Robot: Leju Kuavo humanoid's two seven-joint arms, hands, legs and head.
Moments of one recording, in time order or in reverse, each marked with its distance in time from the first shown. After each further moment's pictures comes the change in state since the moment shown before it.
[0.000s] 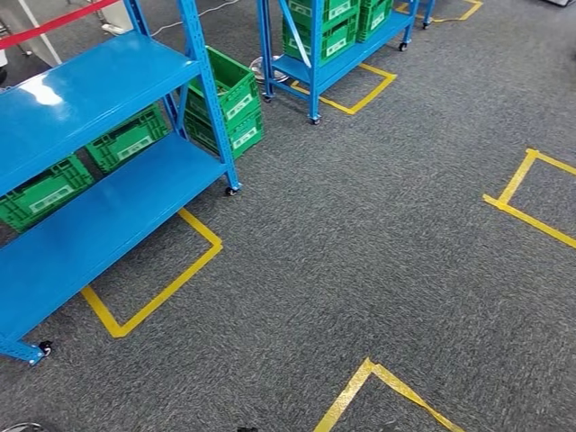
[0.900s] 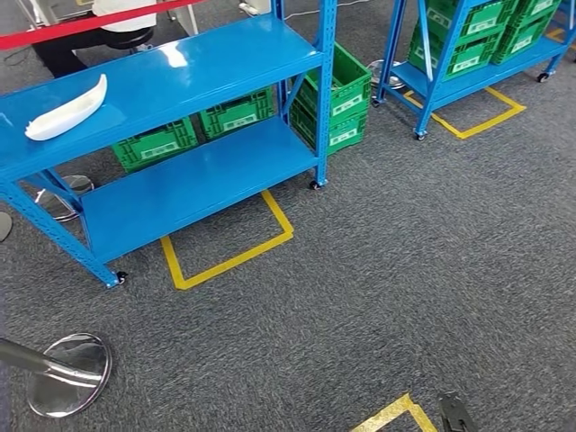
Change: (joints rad) left arm -0.021 0.090 -0.102 0.000 -0.043 -0.023 -0.082; right arm -0.079 -0.176 -0.063 -0.022 0.015 0.100 0.047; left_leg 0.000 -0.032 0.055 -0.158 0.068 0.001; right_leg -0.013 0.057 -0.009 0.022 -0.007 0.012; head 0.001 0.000
